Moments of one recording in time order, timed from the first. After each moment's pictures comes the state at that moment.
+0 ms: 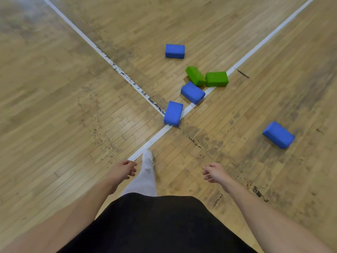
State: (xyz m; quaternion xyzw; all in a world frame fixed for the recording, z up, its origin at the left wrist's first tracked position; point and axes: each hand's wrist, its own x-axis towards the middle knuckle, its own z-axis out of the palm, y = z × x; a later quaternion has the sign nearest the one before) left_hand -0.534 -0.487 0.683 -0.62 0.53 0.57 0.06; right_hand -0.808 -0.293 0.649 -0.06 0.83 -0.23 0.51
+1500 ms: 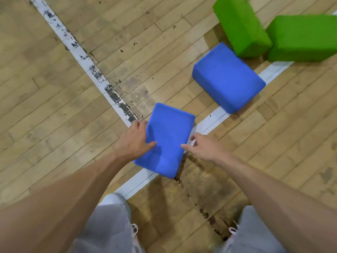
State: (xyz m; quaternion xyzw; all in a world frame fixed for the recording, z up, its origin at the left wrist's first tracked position) left_hand -0.999 -0.875 0.021 -0.47 0.81 0.28 0.23; right_hand -1.193 -0.751 0.009 -0.41 0.77 0.01 0.49
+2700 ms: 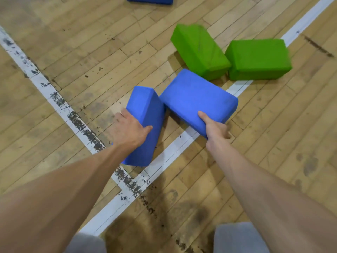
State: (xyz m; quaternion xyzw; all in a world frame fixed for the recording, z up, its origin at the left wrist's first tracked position) left_hand -1.132 -0.886 0.021 -0.63 0.74 0.22 0.07; right_hand -1.316 -0.772 -0.018 0.20 0.80 -0.46 0.33
